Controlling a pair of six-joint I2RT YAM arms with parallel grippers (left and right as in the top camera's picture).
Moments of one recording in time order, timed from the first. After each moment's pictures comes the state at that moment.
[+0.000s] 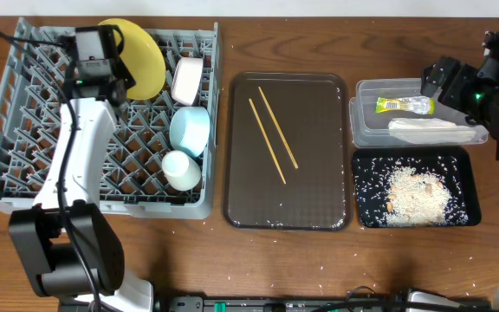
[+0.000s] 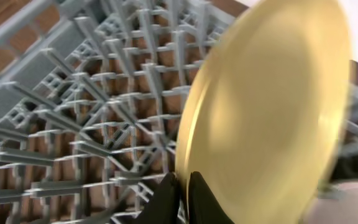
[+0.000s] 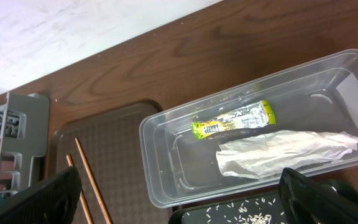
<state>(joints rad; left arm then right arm) 0.08 1.73 1.42 -0.53 -0.35 -0.38 -0.20 1.42 1.48 -0.83 -0.24 0.26</state>
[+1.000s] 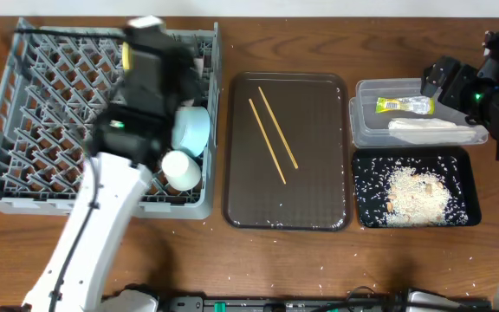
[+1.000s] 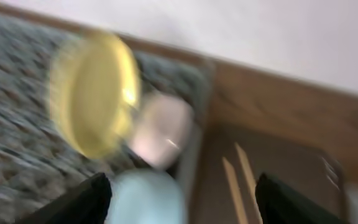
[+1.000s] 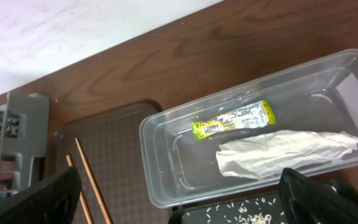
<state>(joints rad) -0.33 1.41 1.42 -0.69 -0.29 -0.45 -0.20 1.42 1.48 -0.83 -0.24 0.26</state>
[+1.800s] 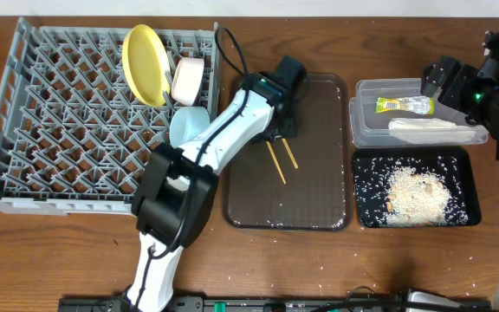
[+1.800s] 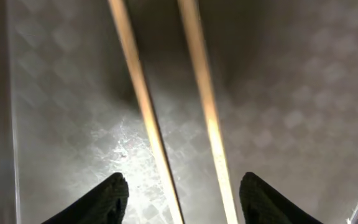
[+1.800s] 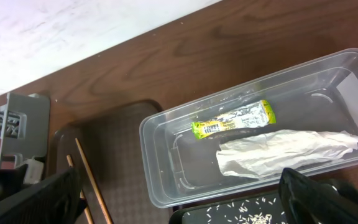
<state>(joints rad) -0.58 2.17 1.75 -0.95 0.01 -0.74 -0.20 1.42 1.48 -0.83 -0.24 0.27</state>
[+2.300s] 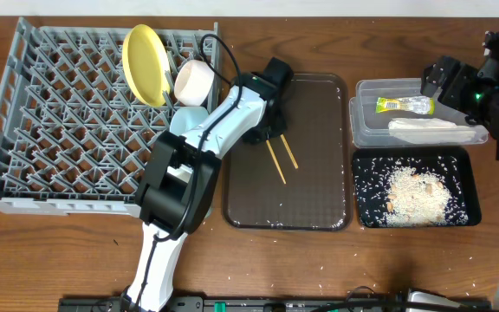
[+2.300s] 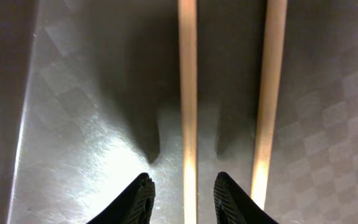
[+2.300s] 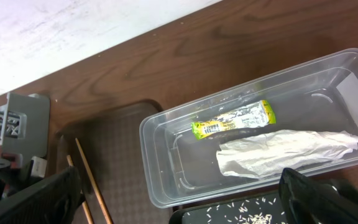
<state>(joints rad) -0.53 2.24 1.75 -0.92 0.02 -0.86 -0.20 1.42 1.48 -0.83 -0.24 0.27</state>
